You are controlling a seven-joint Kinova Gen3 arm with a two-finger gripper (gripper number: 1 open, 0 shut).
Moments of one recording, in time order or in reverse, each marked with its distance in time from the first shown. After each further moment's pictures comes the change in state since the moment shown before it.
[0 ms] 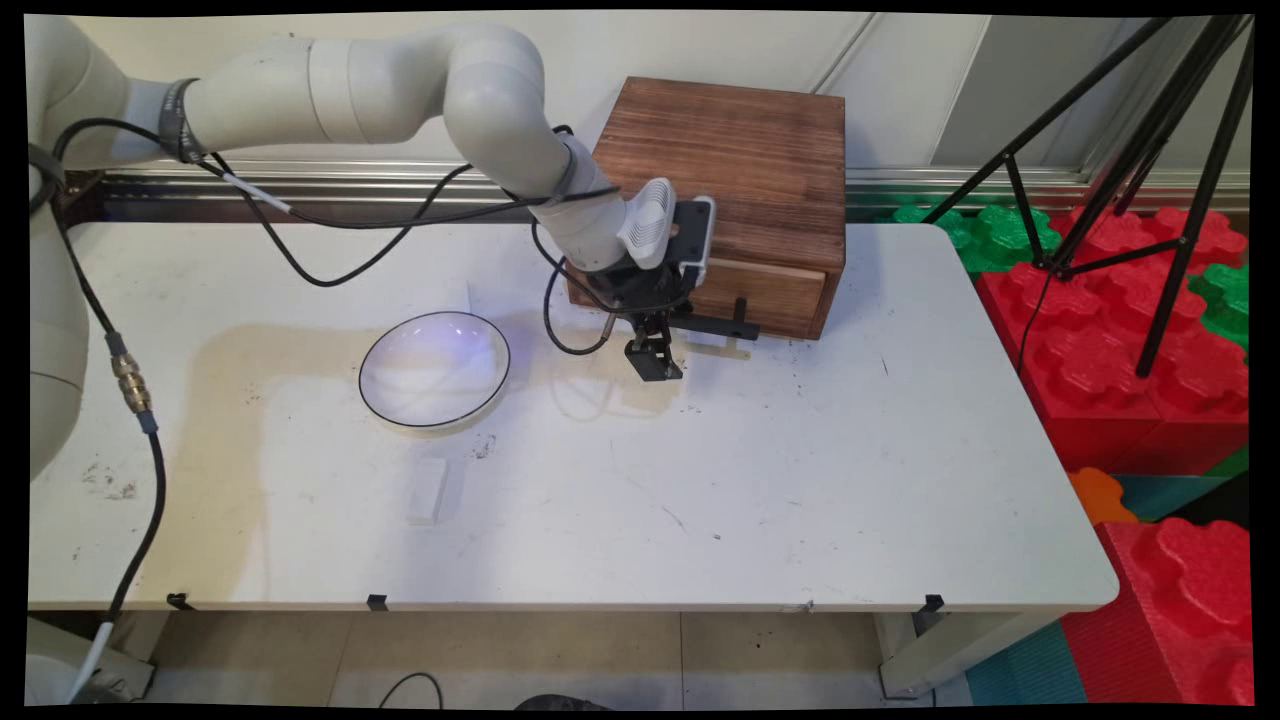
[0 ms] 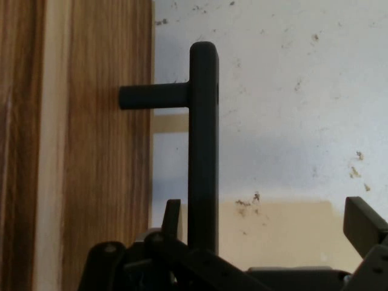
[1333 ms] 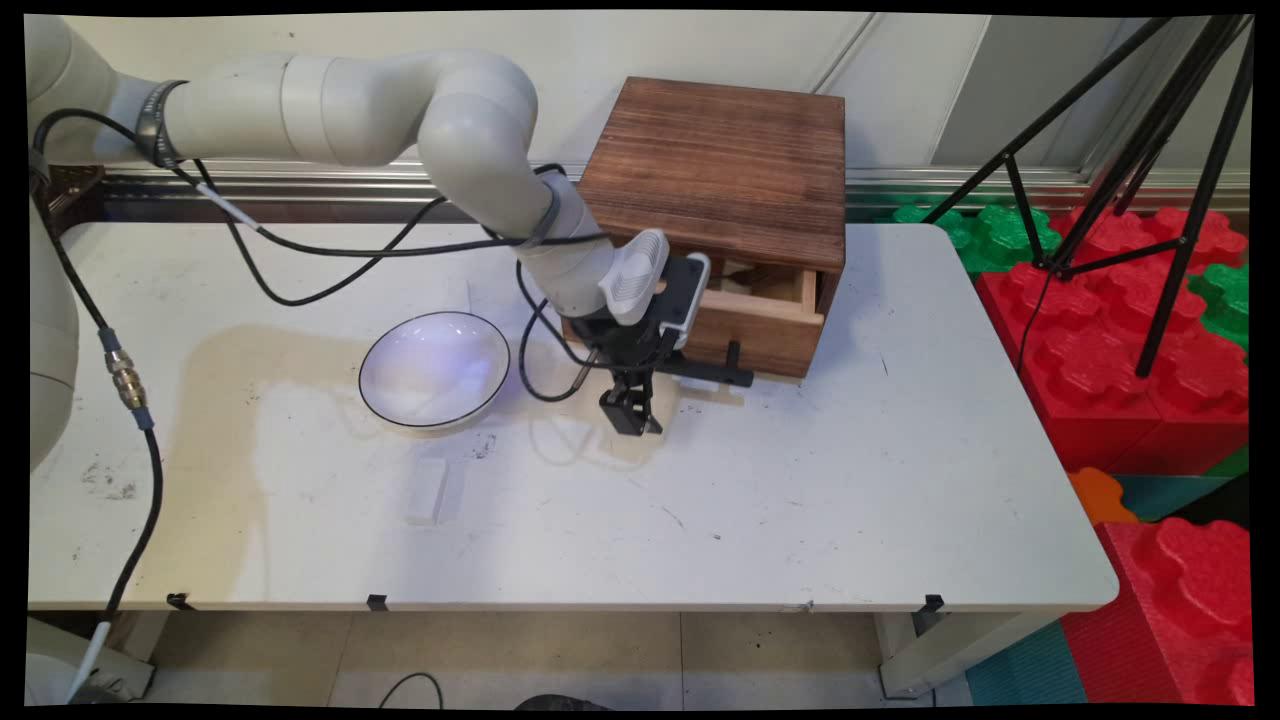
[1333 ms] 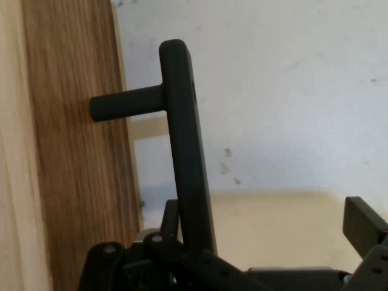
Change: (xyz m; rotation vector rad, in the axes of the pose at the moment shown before) arm 0.005 0.052 -0.009 -0.085 -0.017 0.119
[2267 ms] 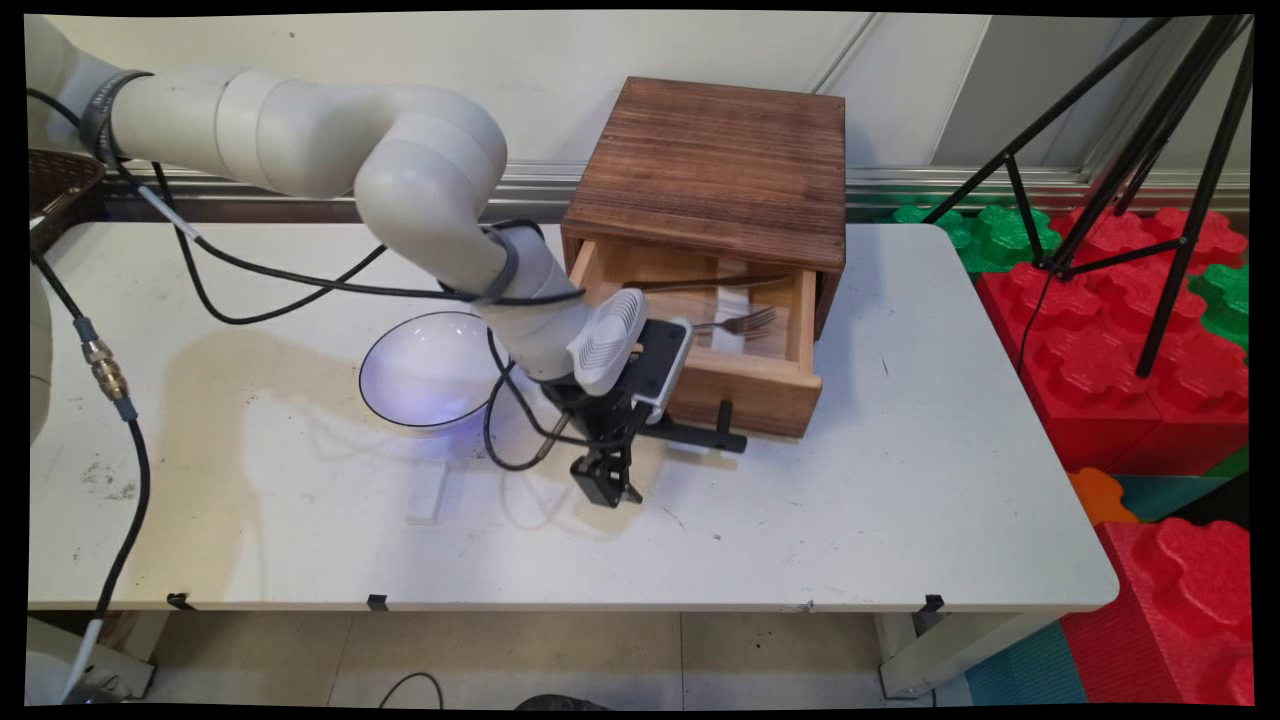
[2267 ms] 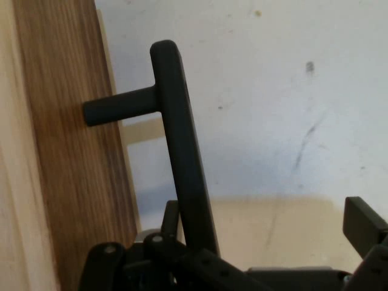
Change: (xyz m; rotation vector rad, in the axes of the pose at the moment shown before) arm 0.012 0.070 -0.015 -0.065 0.020 0.039
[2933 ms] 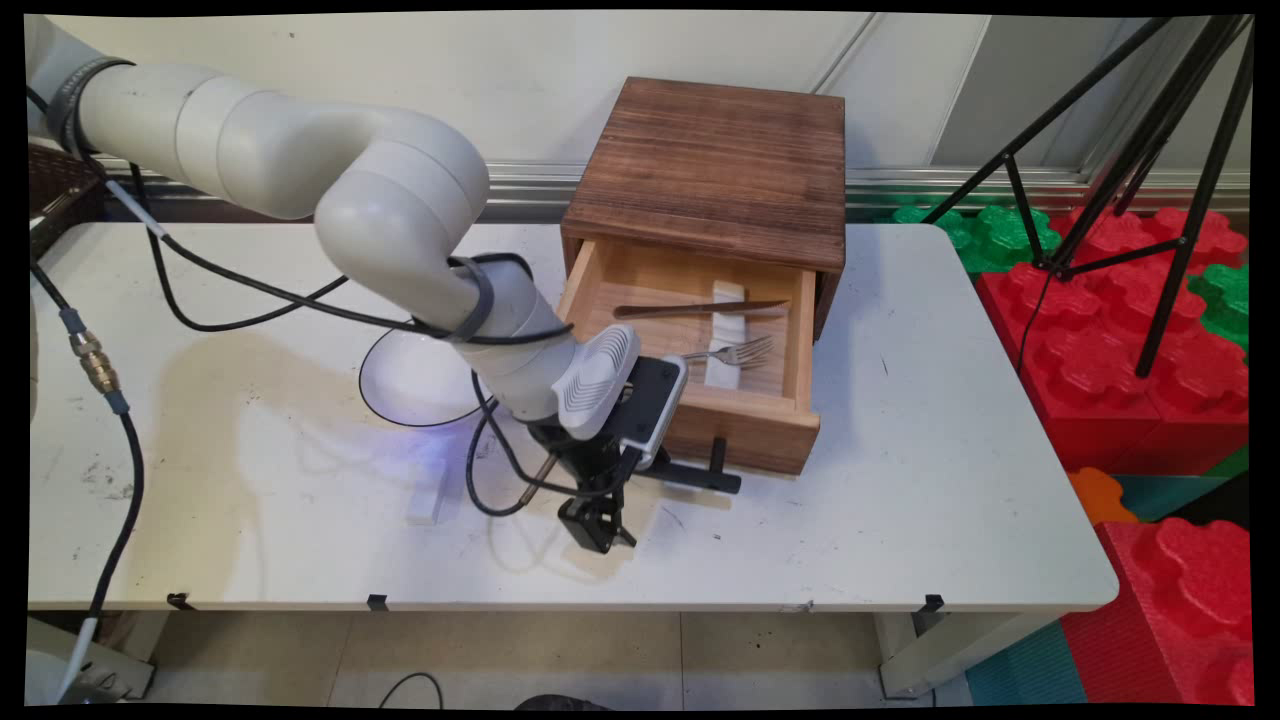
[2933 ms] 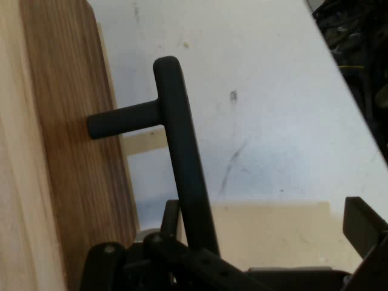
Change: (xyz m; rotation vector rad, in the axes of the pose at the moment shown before) arm 0.012 0.039 -0.006 -0.029 0.019 0.003
